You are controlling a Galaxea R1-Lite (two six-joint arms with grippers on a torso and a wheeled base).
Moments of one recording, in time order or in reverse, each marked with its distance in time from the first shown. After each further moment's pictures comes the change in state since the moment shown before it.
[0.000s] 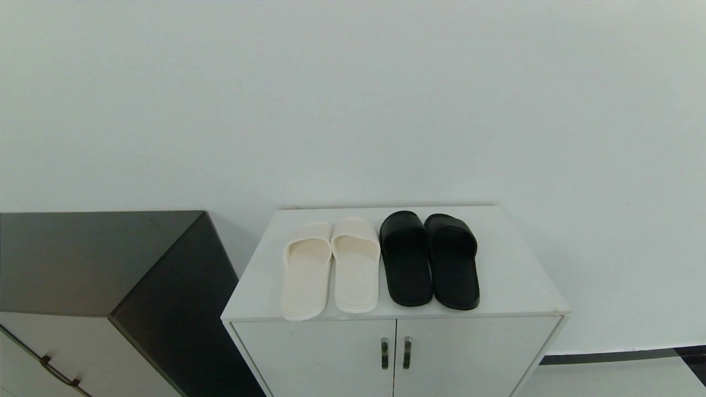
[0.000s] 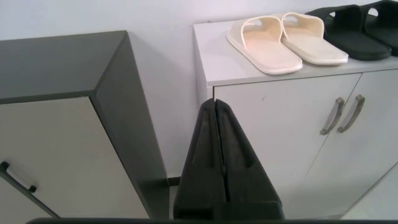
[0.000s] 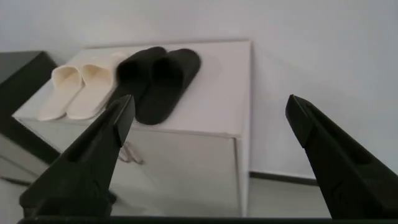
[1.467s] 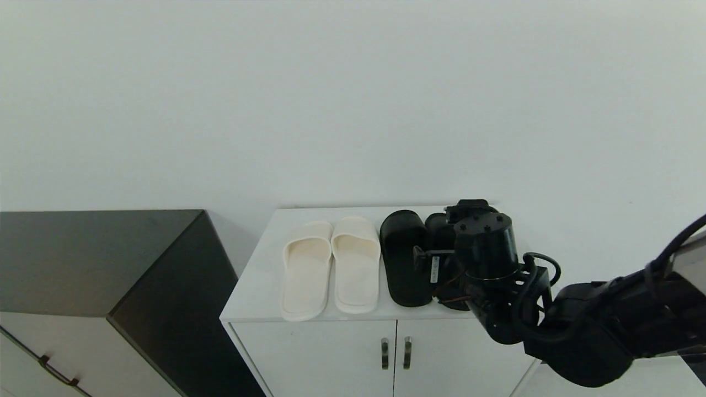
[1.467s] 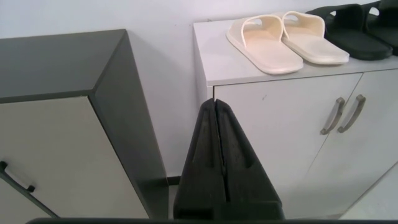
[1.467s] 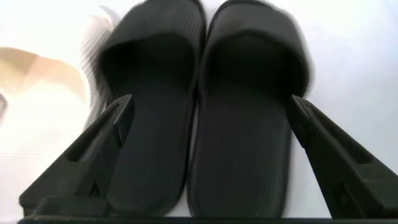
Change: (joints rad) left arm 0.000 0.000 0.000 0.000 0.000 -0.003; right arm 0.583 1.191 -0.536 -0.447 -0.723 0.163
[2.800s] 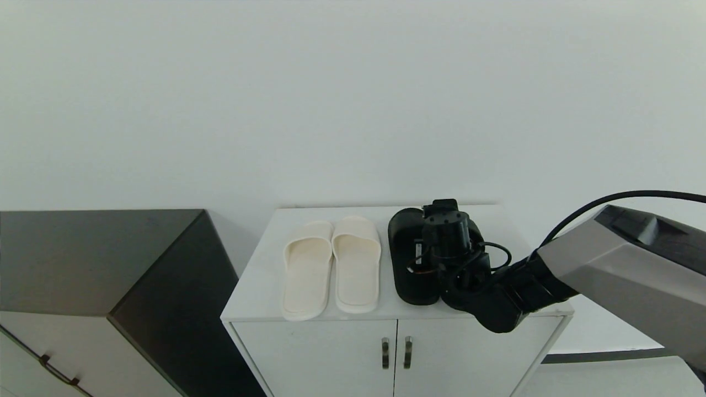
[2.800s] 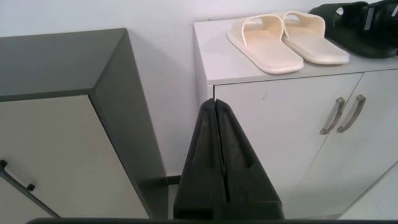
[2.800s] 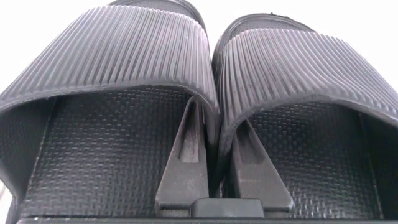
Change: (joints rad) left arm -0.001 0.000 0.000 0.002 0.000 -0.003; right arm -0.129 0.307 -0.296 -0.053 -0.022 -0.124
